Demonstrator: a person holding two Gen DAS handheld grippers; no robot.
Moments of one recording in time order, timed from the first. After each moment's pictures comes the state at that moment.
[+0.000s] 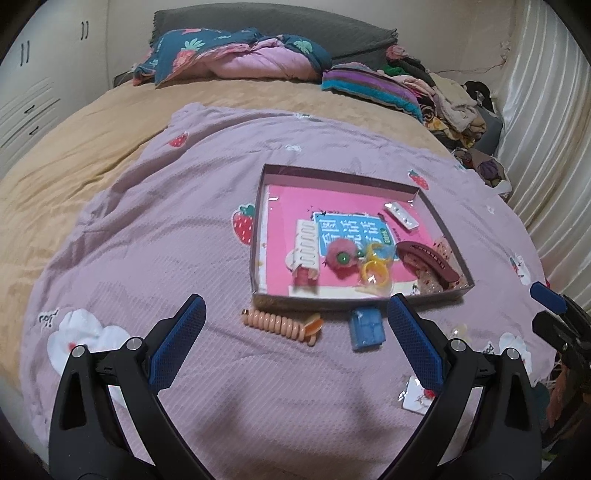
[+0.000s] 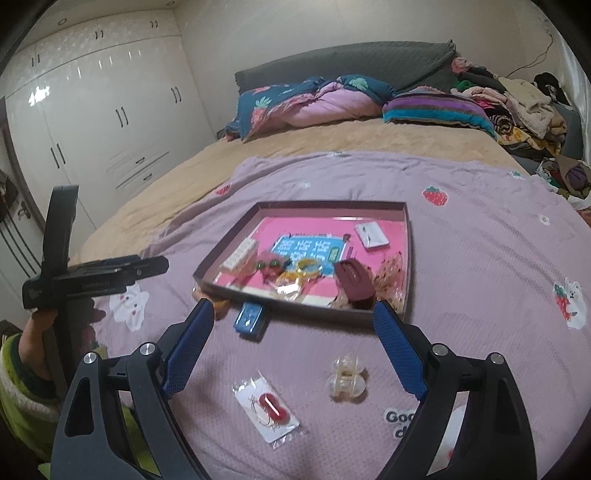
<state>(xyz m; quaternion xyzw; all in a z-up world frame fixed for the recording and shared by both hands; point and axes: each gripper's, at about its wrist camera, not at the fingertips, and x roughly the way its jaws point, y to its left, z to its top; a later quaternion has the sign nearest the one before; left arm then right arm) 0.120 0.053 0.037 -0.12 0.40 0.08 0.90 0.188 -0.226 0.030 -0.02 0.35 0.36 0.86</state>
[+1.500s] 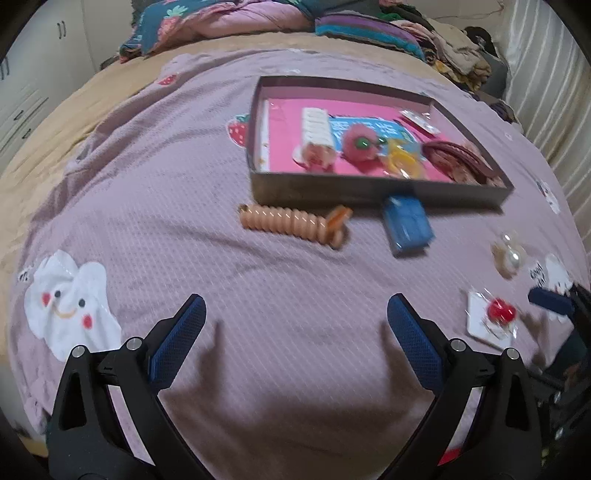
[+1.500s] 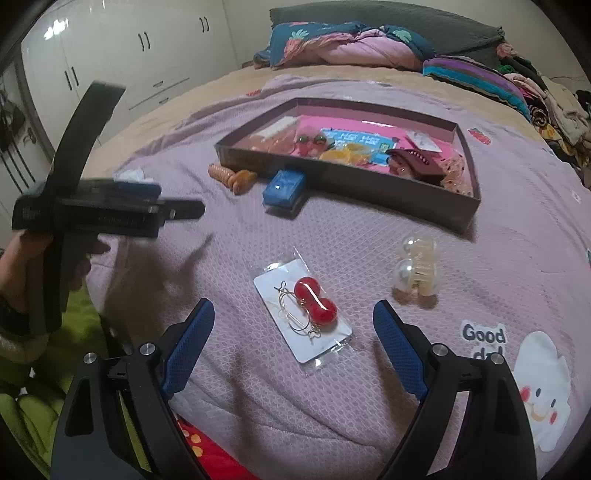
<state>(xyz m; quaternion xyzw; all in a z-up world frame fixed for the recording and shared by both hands) 0.104 0.042 -0.044 -0.07 0.48 0.08 0.87 0.134 -0.186 -0.064 -0.13 0.42 0.39 0.81</state>
